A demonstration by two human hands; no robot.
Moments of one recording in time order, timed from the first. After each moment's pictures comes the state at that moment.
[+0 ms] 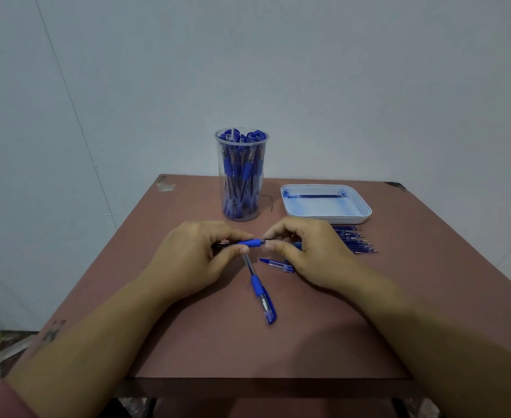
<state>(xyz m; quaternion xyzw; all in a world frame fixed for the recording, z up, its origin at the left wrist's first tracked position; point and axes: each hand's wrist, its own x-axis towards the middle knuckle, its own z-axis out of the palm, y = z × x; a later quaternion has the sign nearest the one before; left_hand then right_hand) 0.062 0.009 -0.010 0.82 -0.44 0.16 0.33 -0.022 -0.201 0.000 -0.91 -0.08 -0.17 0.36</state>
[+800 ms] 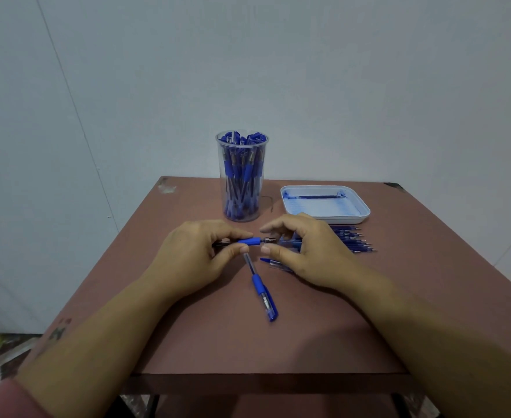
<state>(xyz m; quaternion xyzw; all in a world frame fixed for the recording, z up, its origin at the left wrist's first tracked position) 0.063 0.010 -0.011 0.81 -0.45 0.17 0.33 -0.025 -0.200 0.002 -0.93 -0.09 -0.19 0.31</state>
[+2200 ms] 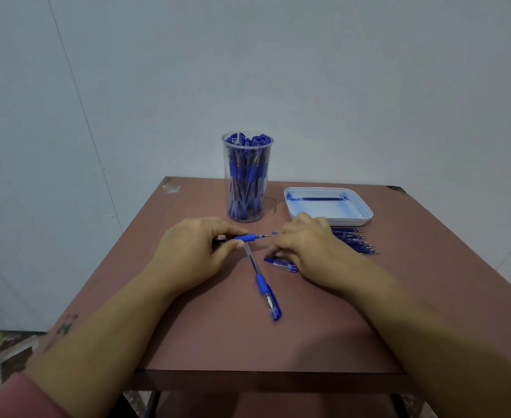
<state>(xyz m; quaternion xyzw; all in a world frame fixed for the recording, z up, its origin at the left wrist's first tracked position) 0.068 0.015 -0.010 0.85 -0.40 0.18 0.29 -0.017 -0.201 0.006 -0.98 -0.13 -0.12 0.06</state>
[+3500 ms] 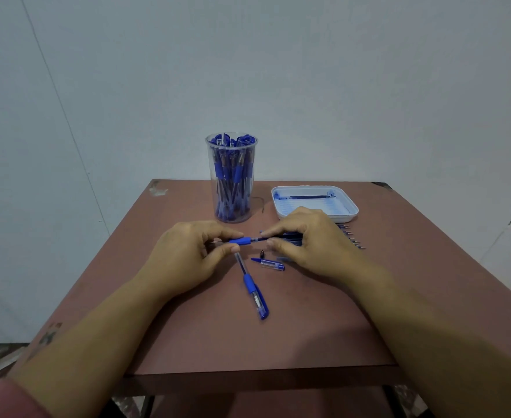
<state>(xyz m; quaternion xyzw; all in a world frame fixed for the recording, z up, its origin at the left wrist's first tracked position) 0.070 0.007 -0.015 0.81 -0.45 0.17 0.33 -0.024 -0.218 0.008 -0.93 -0.12 -0.25 0.24</state>
